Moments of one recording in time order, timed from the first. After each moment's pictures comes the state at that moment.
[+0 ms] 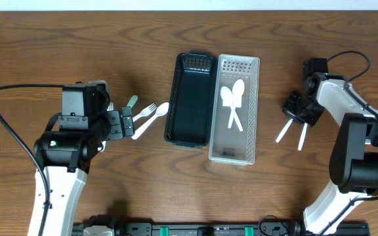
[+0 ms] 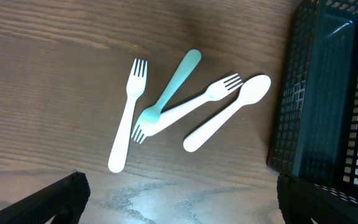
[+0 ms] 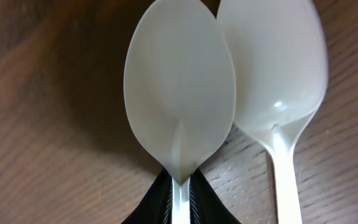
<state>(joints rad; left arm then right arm) -0.07 1.09 1.05 -0.96 -0.01 -0.16 -0.08 1.94 1.22 -0.80 -0.02 0.59</state>
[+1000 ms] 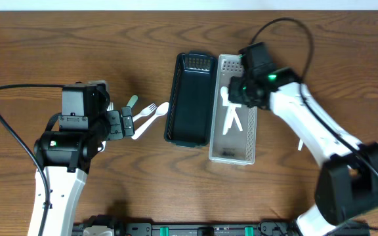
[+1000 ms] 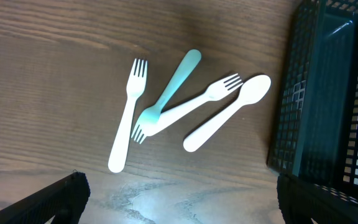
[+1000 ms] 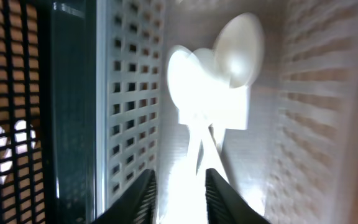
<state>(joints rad) -0.07 1.09 1.05 -0.96 -0.01 -0.16 0.39 1.78 1.33 -0.70 -0.07 0.52</state>
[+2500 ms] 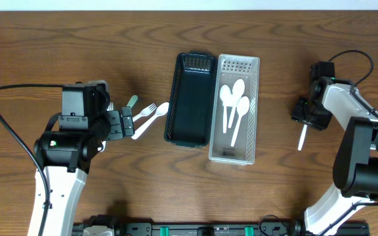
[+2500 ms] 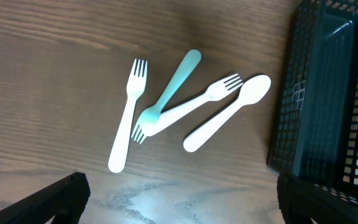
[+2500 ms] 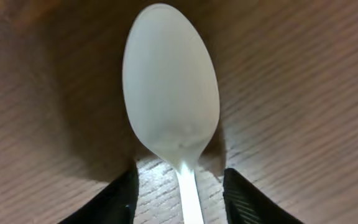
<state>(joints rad) -0.07 1.09 1.05 -0.96 -0.01 -0.16 -0.12 1.91 1.17 -0.77 0.14 0.38</state>
